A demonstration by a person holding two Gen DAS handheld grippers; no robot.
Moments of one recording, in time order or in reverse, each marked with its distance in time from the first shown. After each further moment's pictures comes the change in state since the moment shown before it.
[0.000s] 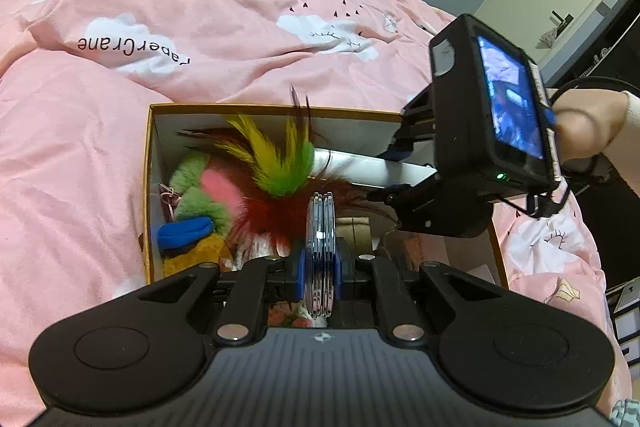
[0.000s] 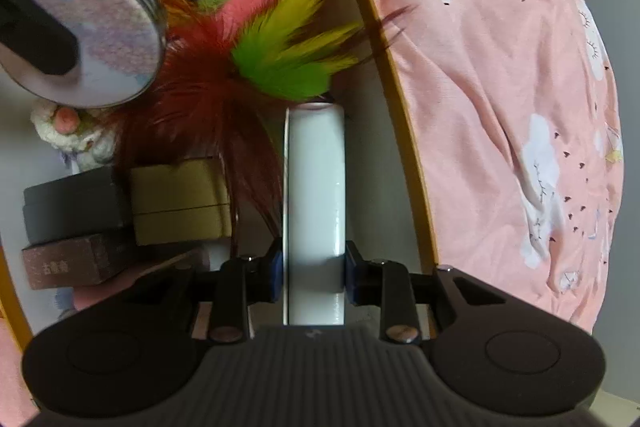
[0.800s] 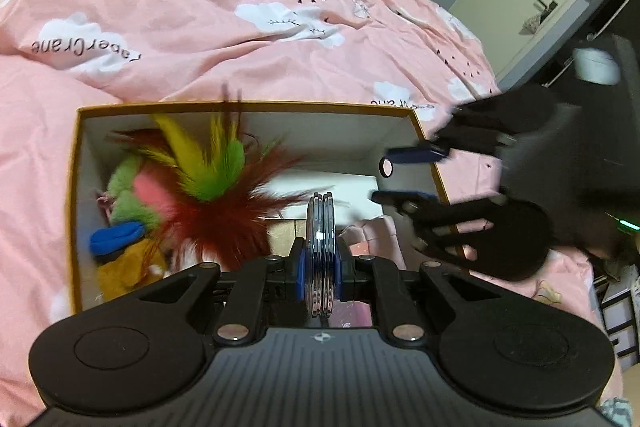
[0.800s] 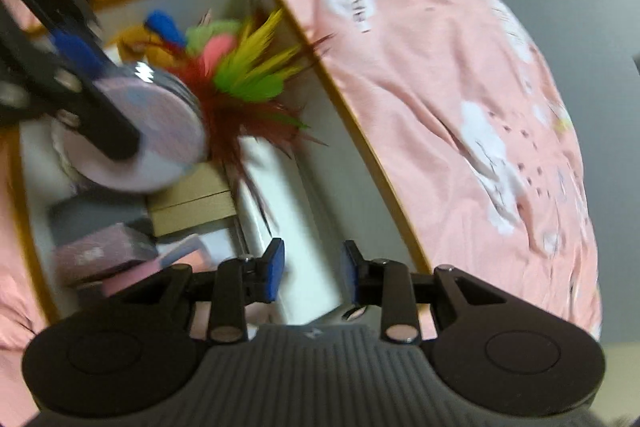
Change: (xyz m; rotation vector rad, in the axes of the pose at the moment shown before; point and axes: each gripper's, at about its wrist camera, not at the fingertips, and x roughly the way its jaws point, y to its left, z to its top) left arm 0.027 -0.043 0.008 0.038 0.034 -0.034; right arm -0.060 0.020 -0.068 0.264 -0.237 -0.106
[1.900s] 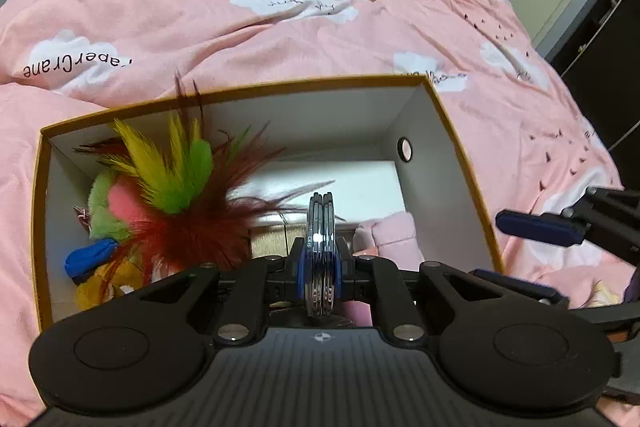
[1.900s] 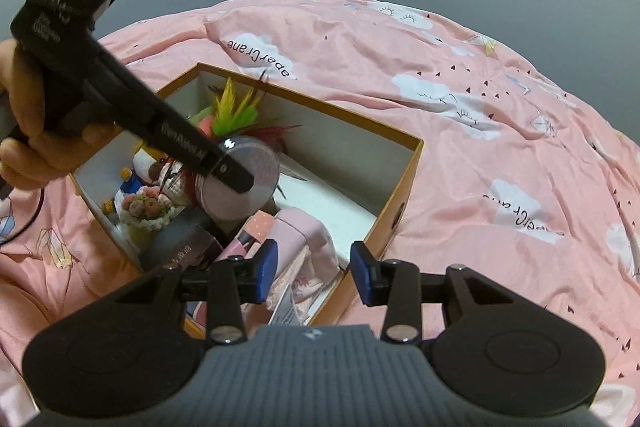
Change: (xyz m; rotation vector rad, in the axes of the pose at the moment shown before) left arm 0.049 -0.039 0.001 0.073 0.052 0.161; right arm -0.052 0.017 -0.112 0.565 -0.303 0.048
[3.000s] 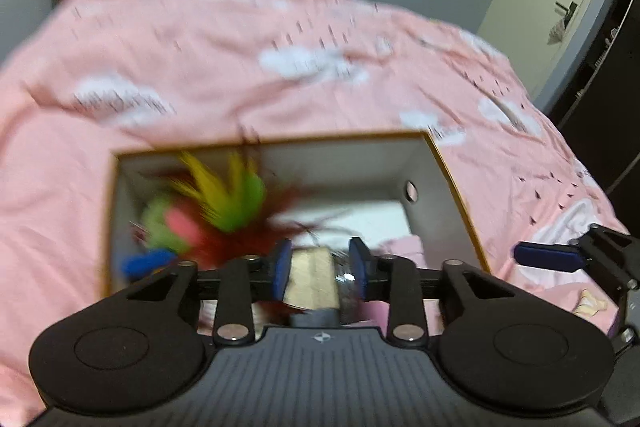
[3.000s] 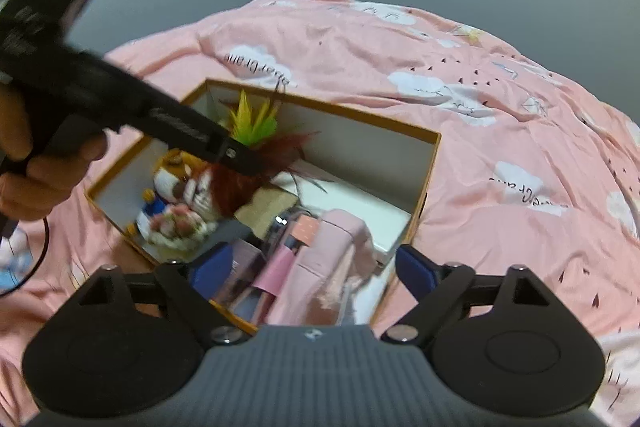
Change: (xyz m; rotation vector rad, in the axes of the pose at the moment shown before) left arm -0.071 0.017 -0.030 -0.011 -0.231 0.050; right arm -0.017 0.037 0.000 0.113 -0.022 -0.036
